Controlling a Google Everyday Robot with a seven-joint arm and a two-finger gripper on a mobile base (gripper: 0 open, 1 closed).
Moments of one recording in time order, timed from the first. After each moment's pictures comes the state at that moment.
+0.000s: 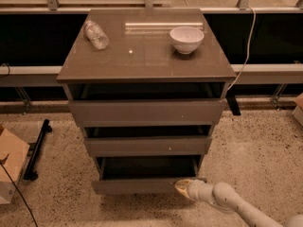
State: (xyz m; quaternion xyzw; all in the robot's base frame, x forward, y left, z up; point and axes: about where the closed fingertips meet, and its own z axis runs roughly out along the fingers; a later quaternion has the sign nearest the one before) arm 0.573 -0.168 0.202 -0.42 0.79 0.19 0.41
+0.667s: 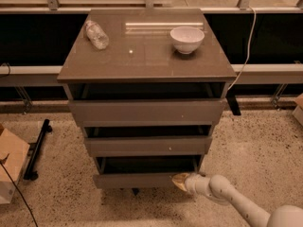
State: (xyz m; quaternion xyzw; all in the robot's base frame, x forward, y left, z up) arm 0.606 -0.156 0.200 -0.42 0.78 0.20 0.41
